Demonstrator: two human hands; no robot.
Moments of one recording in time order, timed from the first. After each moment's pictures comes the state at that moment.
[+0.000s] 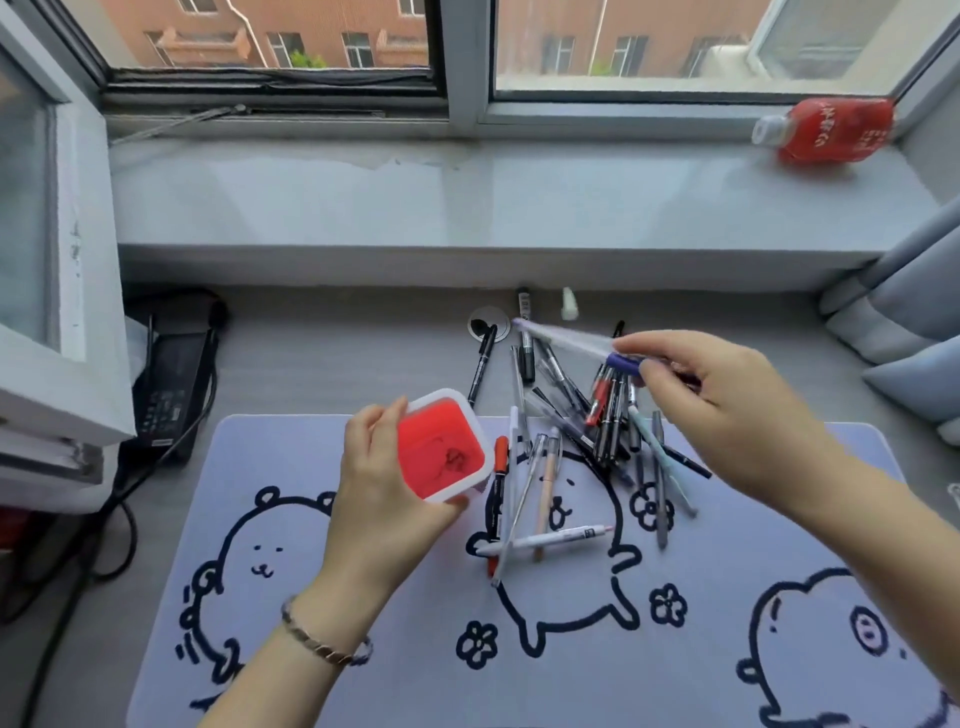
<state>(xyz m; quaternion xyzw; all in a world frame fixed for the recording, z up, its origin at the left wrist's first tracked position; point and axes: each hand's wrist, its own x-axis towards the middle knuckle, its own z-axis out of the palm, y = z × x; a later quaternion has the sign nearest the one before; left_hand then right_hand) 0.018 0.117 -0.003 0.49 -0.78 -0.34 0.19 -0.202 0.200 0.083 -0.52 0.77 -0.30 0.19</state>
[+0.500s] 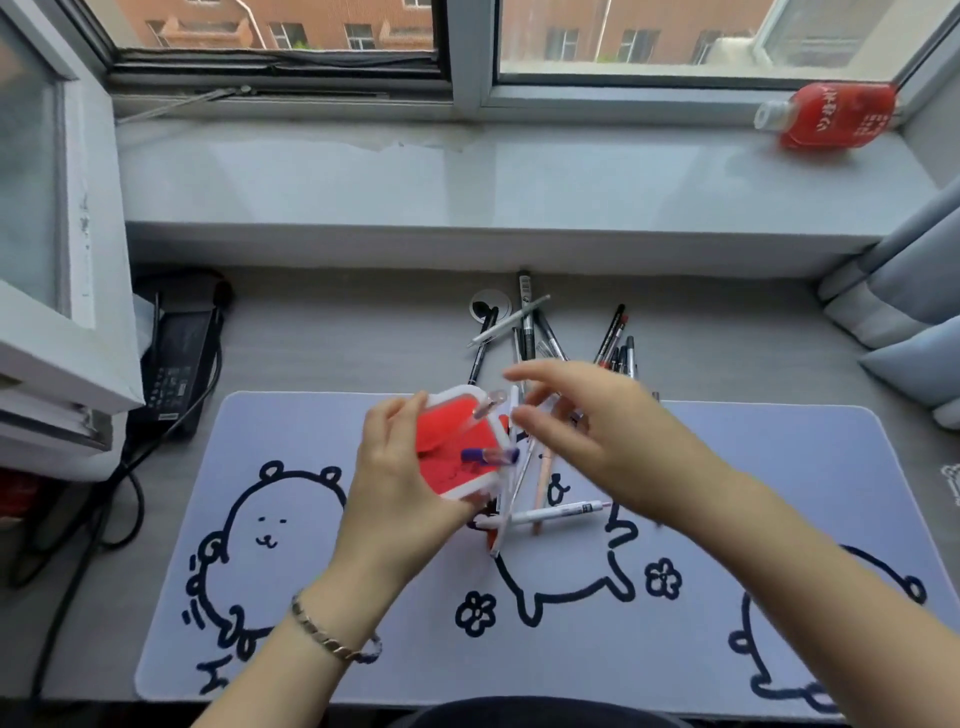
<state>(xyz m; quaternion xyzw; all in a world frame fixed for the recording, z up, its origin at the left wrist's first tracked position) 0.020 0.136 -0.004 0.47 -0.79 -0.33 0.20 -0.151 0.196 0.064 -0.61 0.70 -0.26 0.29</state>
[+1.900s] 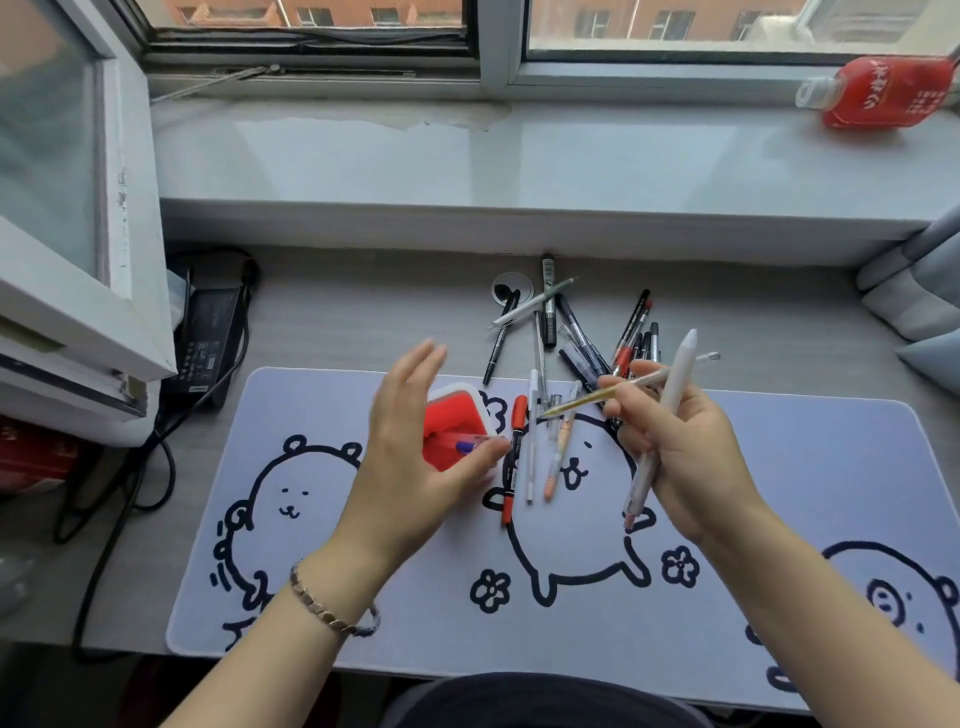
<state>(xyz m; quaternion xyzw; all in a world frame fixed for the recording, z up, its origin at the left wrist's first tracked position) 0.027 0.137 0.016 0.44 -0.78 -0.40 0.21 -0.154 0.220 0.028 -0.10 0.57 -0.66 0.47</state>
